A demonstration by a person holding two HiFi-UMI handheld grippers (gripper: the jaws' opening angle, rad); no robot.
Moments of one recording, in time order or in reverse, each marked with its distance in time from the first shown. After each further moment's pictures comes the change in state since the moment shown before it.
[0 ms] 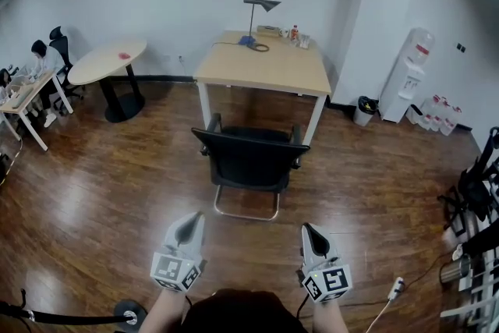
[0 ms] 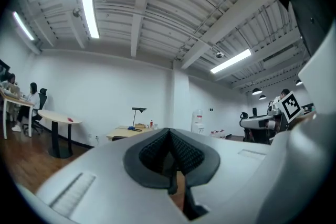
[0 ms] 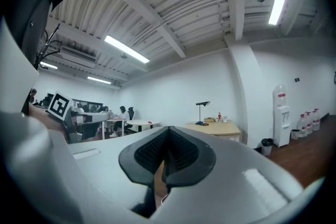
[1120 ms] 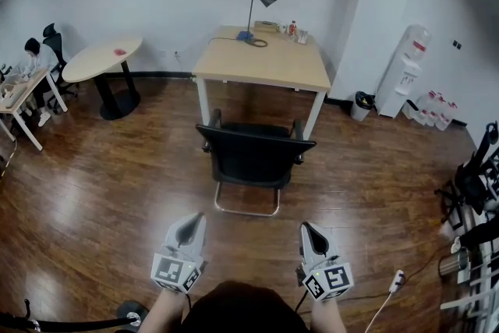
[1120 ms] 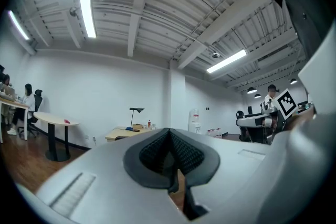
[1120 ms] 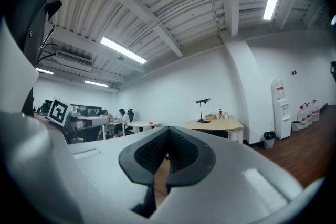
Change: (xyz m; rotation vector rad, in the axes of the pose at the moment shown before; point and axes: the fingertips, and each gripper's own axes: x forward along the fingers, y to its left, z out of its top) left arm -0.013 0.027 -0.002 0.021 -0.001 -0.054; right arm 0.014 0.033 -0.009 0.053 0.003 -0.015
